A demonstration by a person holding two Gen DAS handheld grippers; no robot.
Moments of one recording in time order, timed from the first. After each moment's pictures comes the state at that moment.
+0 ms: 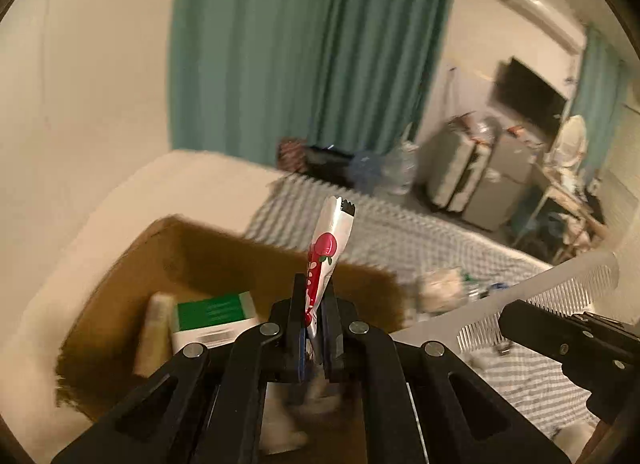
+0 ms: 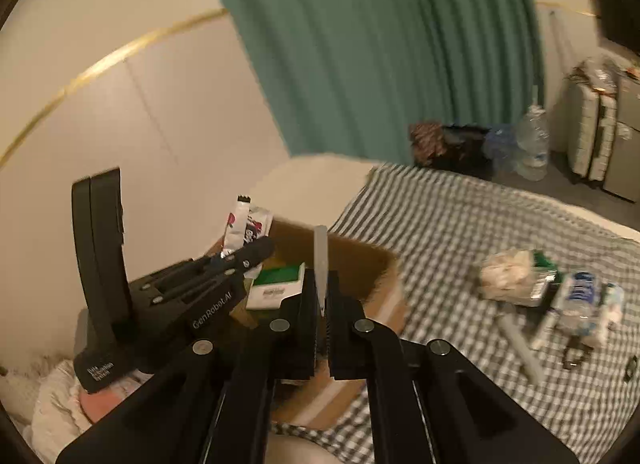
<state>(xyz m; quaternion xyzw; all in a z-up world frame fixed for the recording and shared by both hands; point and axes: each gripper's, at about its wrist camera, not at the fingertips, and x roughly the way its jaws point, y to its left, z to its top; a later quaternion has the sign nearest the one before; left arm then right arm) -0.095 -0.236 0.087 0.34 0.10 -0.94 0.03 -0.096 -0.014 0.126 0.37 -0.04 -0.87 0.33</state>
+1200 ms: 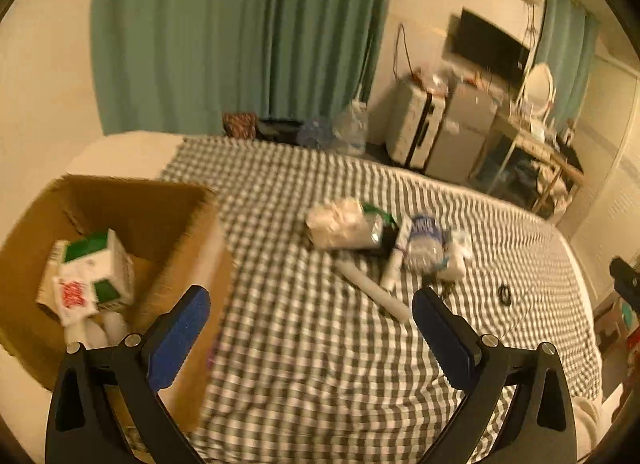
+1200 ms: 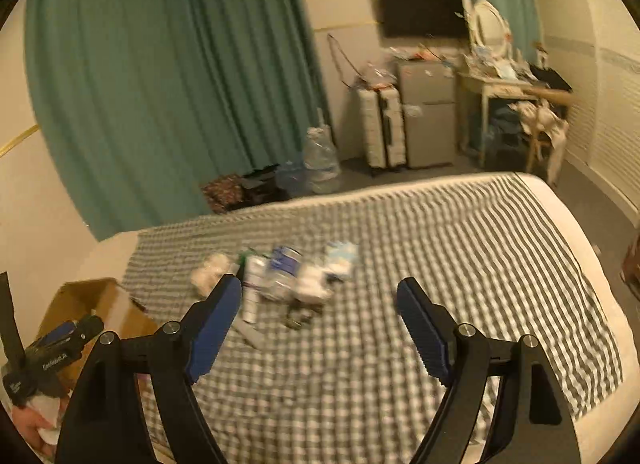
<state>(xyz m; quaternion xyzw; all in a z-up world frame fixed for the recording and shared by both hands) -0.070 -0.034 0.054 0.37 0.05 -0.93 -0.03 -0.017 0.317 0.106 0.31 -0.12 -0.94 -0.02</state>
